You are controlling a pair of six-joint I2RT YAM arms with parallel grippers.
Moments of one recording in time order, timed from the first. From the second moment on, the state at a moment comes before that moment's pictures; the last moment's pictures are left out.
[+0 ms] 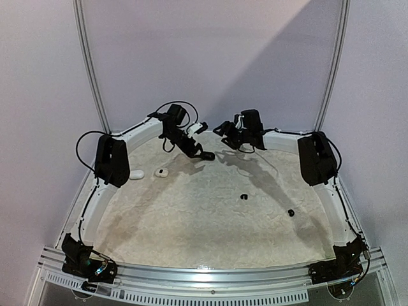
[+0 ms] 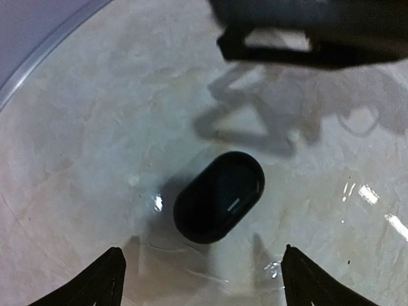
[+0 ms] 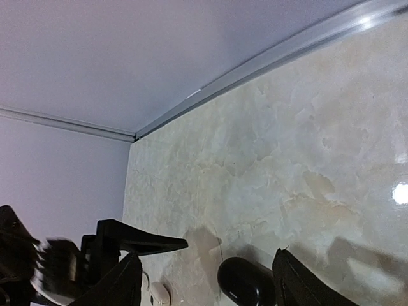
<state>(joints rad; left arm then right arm) -0.45 2.67 2.49 -0.83 0.41 0.40 0.48 2.54 2.05 0.05 -0.38 0.97</state>
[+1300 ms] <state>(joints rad) -0.43 2.59 2.10 -0.39 0.57 -0.53 0.56 2.57 1.85 0.21 -0.39 1.11</state>
